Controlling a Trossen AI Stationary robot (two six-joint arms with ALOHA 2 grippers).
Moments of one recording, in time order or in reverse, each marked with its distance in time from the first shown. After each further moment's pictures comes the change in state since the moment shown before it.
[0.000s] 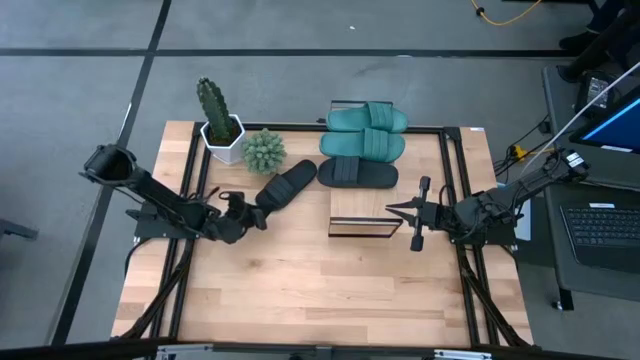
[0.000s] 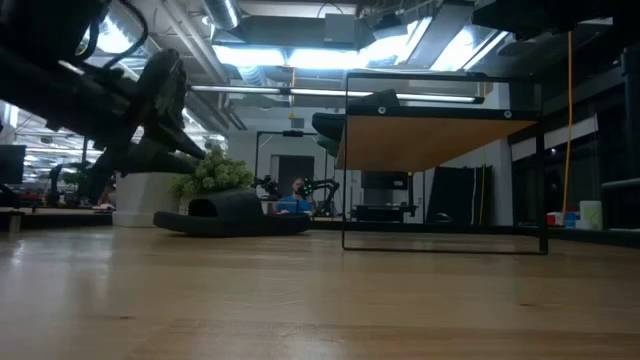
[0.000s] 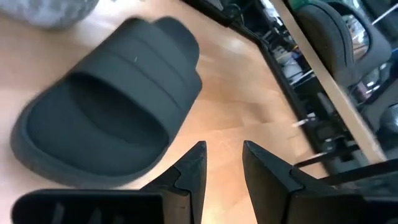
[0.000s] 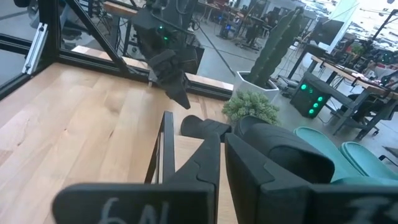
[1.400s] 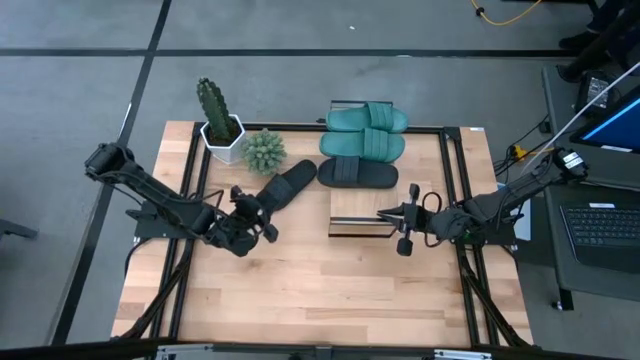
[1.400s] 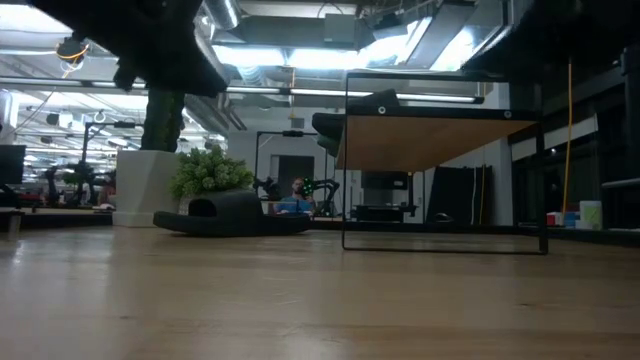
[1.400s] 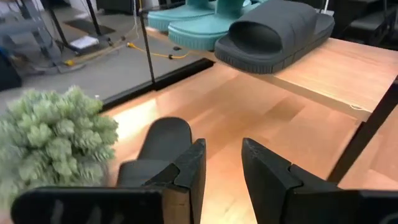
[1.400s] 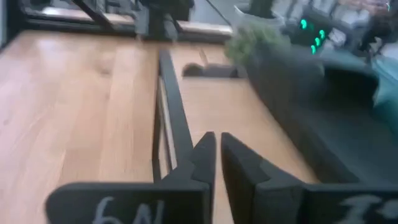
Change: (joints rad) left arm -0.074 -0.009 0.420 -0.596 -0.205 0.627; right arm -0.013 0.171 -0.006 -0.045 0.030 0.293
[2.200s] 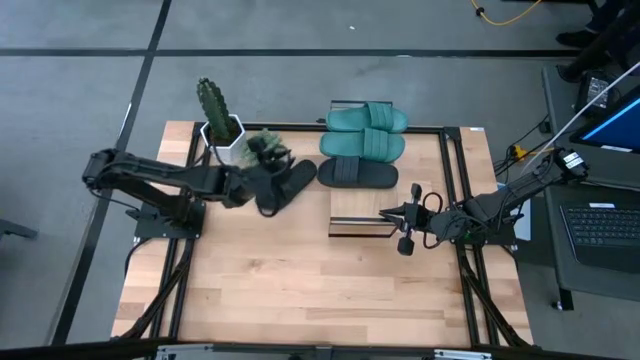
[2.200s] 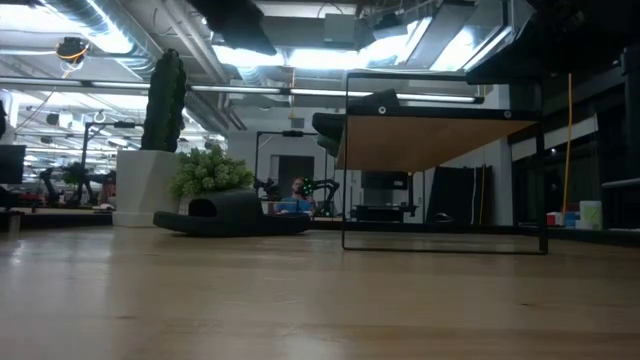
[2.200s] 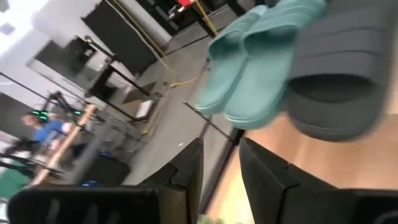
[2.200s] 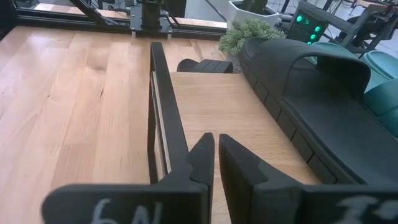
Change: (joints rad) left arm 0.385 0.027 0.356 -0.063 0.217 1.074; right arm -0.002 -0.005 0.006 -0.106 0.011 0.076
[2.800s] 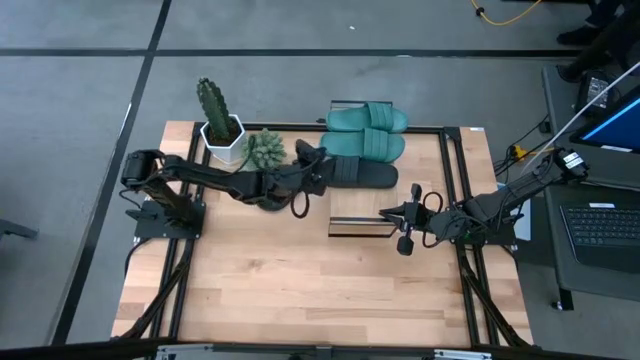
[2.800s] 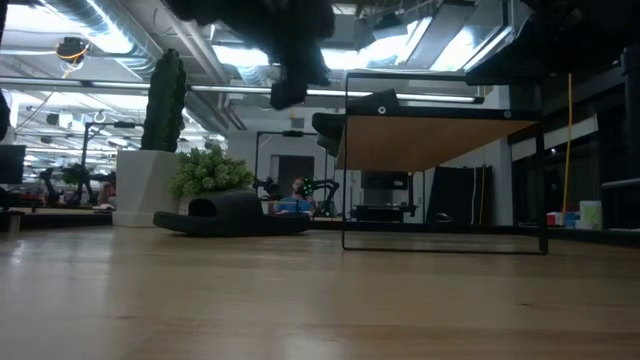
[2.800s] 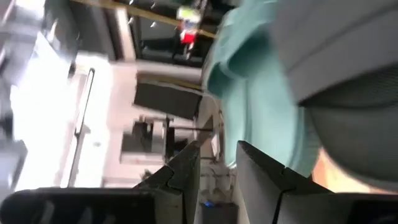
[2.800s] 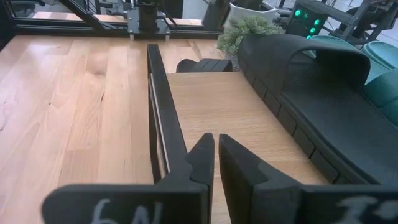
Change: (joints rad) left arm 0.100 0.346 0.028 0.565 0.061 0.894; right arm 0.000 0.000 0.000 0.005 0.000 0.048
